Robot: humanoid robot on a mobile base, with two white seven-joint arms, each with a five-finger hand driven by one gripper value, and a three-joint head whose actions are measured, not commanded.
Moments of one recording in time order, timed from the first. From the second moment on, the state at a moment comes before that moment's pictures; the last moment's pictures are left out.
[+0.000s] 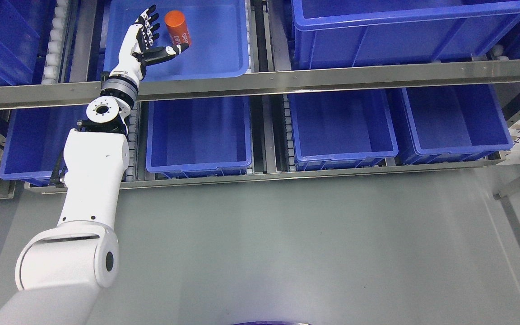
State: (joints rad) left arm -0.89 0.03 0.09 -0.65 -0.09 -0.14 -0.19; right arm 0.00 0.00 0.00 0.00 0.00 -0.03 -0.03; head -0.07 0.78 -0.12
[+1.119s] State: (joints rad) left arm -0.95 0.04 0.05 -0.55 -0.11 -0.15 -0.19; right arm 0.00 0.00 0.00 0.00 0.00 -0.03 -0.03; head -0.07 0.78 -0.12
